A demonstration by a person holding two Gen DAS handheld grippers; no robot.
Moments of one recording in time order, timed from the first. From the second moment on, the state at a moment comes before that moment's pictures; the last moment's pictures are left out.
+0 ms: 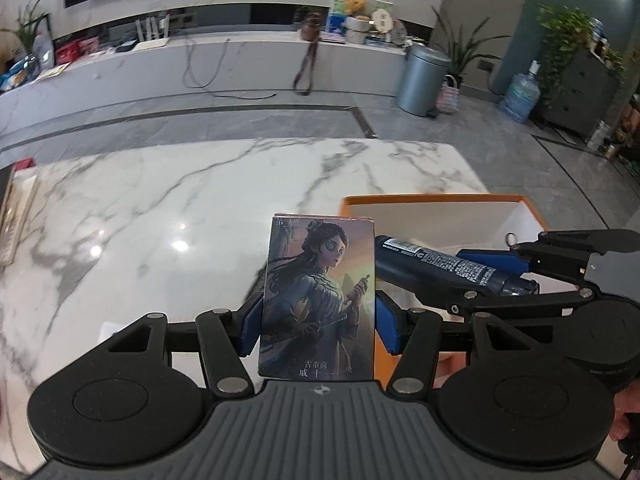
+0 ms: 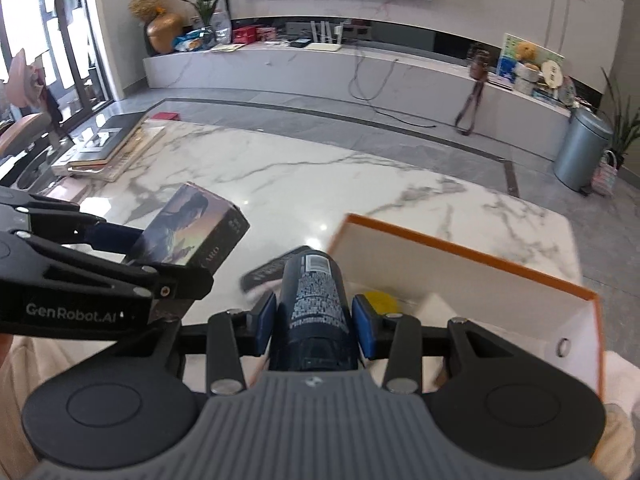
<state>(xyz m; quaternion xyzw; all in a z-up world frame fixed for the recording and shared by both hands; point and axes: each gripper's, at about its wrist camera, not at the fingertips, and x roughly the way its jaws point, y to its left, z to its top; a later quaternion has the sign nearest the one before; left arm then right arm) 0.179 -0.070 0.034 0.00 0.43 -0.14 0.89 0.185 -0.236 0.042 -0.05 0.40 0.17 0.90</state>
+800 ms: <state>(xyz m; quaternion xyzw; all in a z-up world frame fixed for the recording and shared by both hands) 0.199 -0.177 -0.021 0.07 0.46 -0.22 0.86 0.212 -0.361 -0.028 -0.13 0.47 -0.01 0.87</state>
